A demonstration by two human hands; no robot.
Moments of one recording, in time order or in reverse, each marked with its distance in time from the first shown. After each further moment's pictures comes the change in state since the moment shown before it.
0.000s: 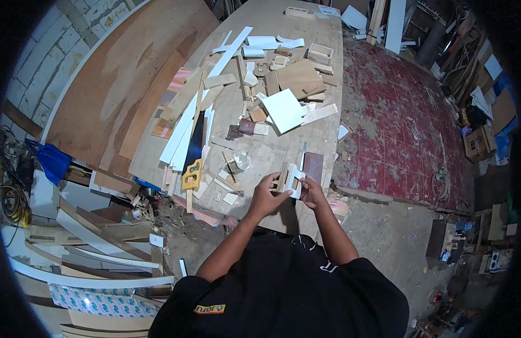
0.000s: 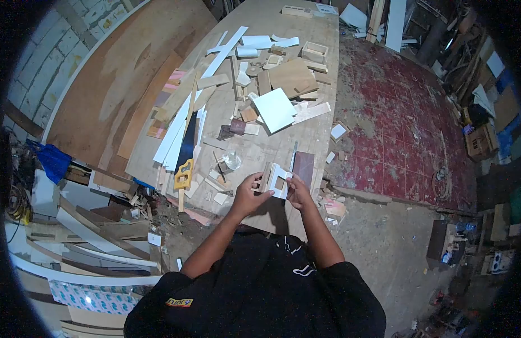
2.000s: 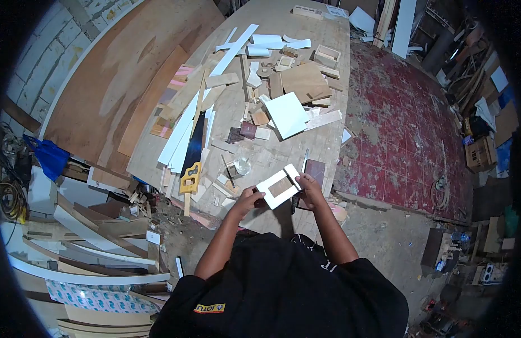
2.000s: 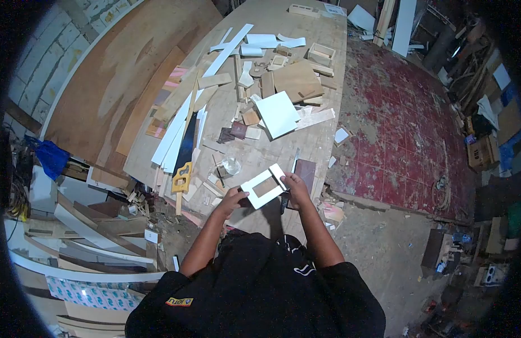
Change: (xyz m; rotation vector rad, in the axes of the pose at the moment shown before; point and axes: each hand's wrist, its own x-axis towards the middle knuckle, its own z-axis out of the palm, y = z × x) left_hand 0.018 -0.090 -0.042 -0.642 -0.211 -0.488; right_hand 0.018 -0.037 0.043 -0.273 0.149 0.033
